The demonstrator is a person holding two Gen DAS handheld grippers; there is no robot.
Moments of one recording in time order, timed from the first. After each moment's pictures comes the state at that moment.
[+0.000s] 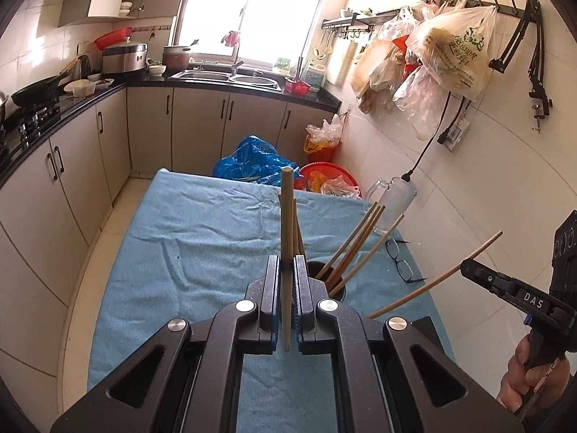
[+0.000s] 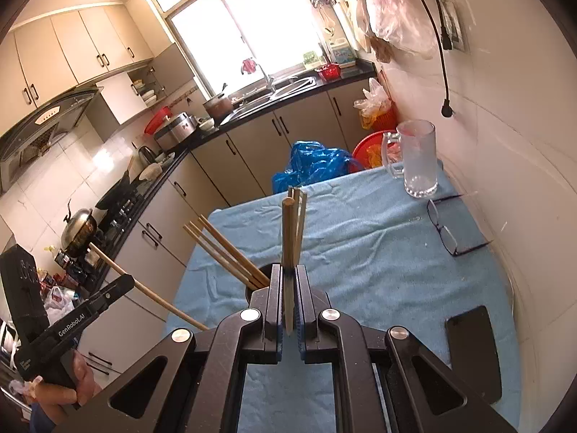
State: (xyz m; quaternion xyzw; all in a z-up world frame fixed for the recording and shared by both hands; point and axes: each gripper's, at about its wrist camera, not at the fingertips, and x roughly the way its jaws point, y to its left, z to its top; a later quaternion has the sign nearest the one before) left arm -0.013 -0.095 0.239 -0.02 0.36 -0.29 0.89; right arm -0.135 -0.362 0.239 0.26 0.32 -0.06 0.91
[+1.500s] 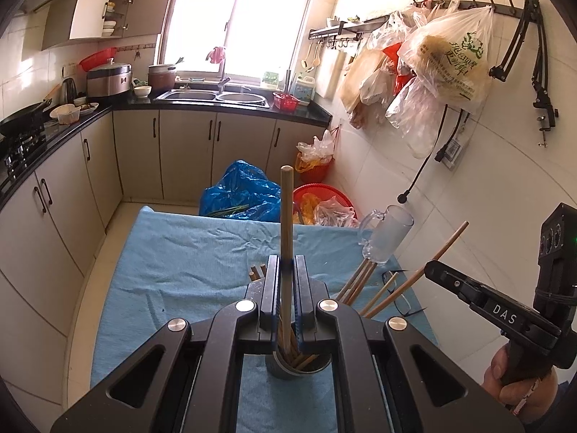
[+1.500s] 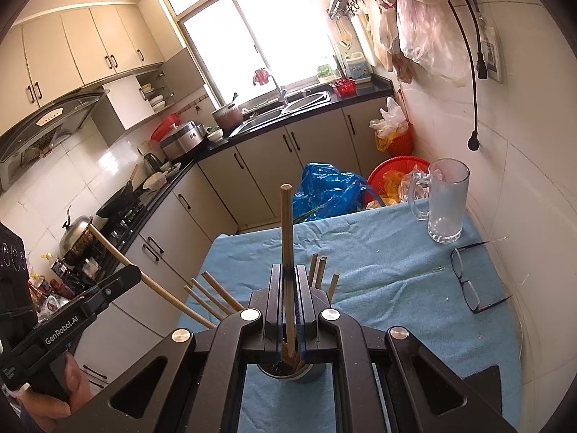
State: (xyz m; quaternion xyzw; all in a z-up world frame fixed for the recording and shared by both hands) left arm 0.038 -0.147 0.269 -0.01 0.33 -0.30 0.89; right arm -0.055 -0.372 0.258 0.23 0.30 -0.05 0.92
